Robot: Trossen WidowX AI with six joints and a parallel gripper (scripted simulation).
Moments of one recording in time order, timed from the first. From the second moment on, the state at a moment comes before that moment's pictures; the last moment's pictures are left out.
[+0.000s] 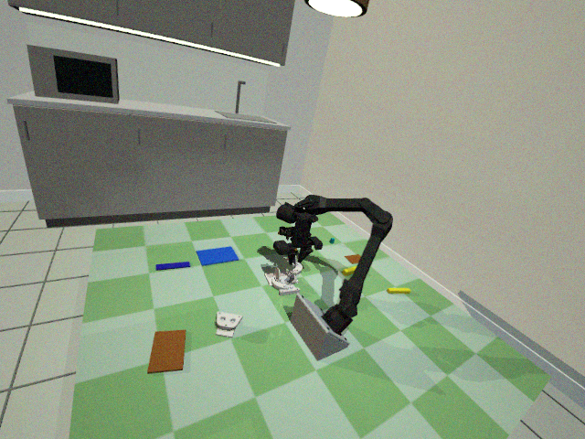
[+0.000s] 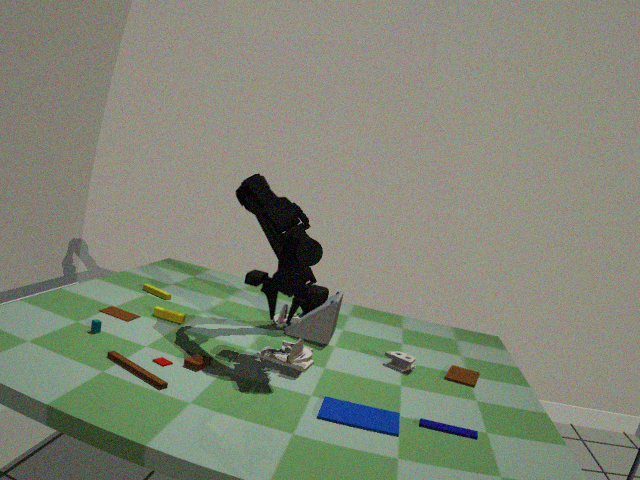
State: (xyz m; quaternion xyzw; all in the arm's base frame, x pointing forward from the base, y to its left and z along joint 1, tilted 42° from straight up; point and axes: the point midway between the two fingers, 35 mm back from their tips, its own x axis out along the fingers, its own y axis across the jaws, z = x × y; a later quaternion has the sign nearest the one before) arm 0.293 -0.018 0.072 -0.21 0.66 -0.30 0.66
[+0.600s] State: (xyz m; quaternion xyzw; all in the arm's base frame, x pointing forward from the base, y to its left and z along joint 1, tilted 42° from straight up) arm 0.293 -0.018 0.072 -0.21 0.66 -0.29 0.66
